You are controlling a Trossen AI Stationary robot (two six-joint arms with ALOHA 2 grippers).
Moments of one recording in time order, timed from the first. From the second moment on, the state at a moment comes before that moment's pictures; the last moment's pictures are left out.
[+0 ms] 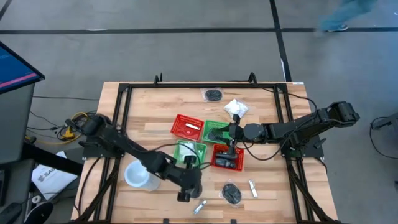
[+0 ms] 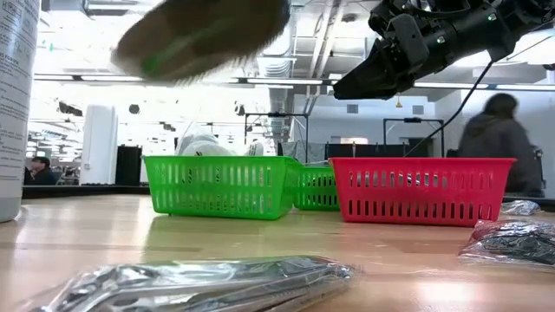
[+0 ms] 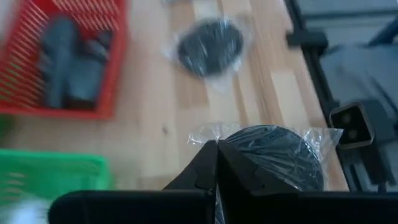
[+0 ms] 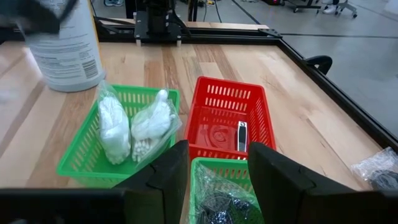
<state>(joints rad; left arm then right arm) -0.49 1.80 1.34 -0.40 -0.21 -0.28 0.14 1.31 0.56 0.37 0.34 0.03</state>
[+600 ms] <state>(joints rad) -0.46 1.53 1.34 -0.28 -0.83 0.00 0.14 1.31 0.56 0.41 0.34 0.05</state>
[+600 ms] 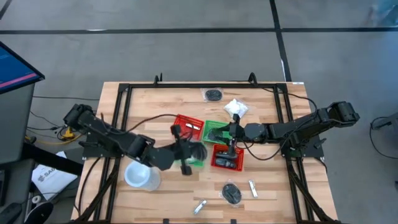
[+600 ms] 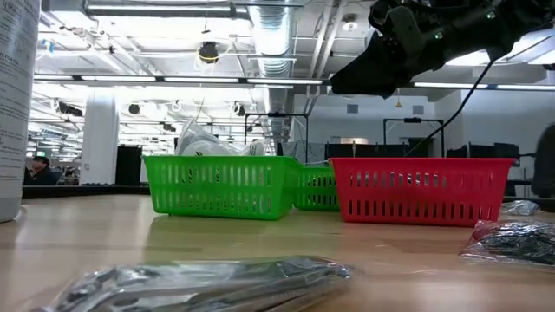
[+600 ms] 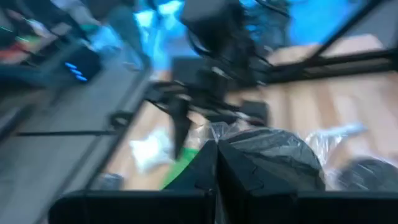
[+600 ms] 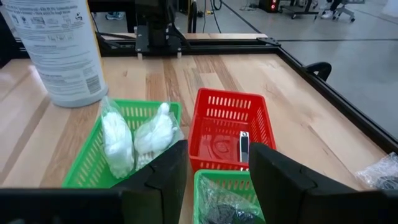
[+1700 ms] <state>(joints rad) -0.21 1.53 1.34 -0.13 -0.92 0.09 0.14 1.31 0.56 0.83 0.34 0.05</state>
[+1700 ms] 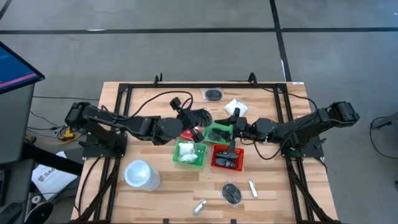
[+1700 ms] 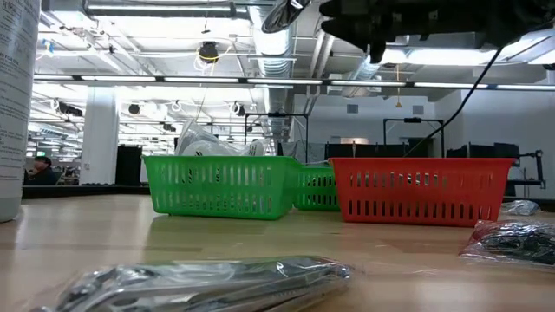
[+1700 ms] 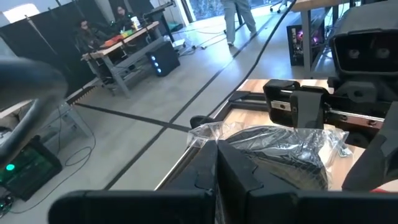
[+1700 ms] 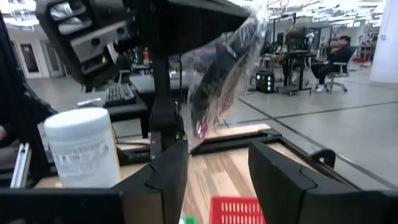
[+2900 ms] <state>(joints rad) -0.21 1.53 1.34 -0.03 -0.94 0.13 0.14 1.32 0.68 0.85 0.34 0.05</state>
